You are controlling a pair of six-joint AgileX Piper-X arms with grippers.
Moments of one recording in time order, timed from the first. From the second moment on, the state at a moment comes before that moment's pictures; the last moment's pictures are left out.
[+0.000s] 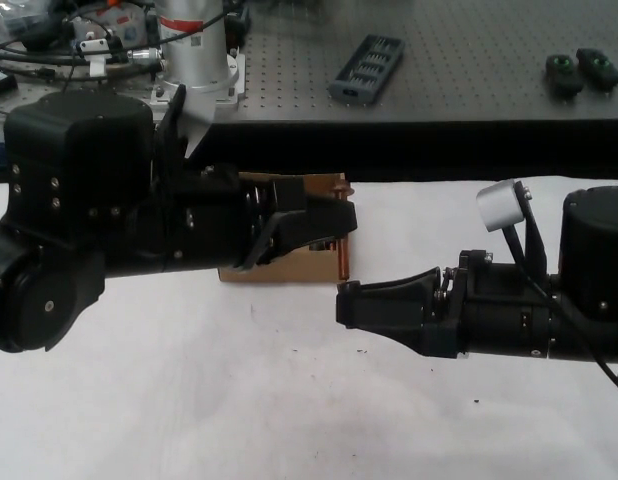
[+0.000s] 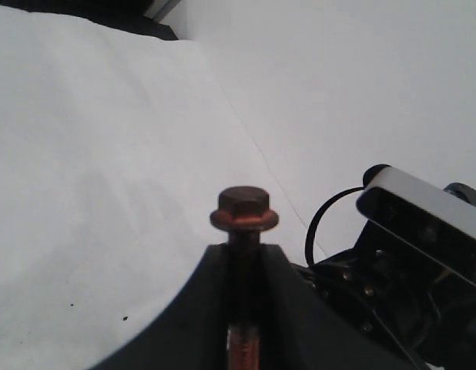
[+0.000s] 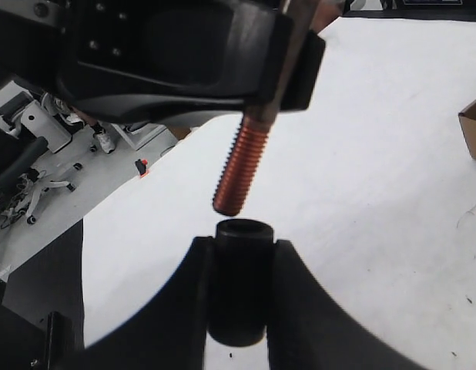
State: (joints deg) left arm -26.9 84.0 -46.0 -14.4 43.8 -39.1; right arm 34.7 82.3 -30.3 -29.3 -43.2 22.7
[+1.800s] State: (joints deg) left arm -29.8 83.6 -46.7 -14.2 34.1 -28.1; right arm 33.2 82.3 -30.0 -42.2 -40.1 35.6
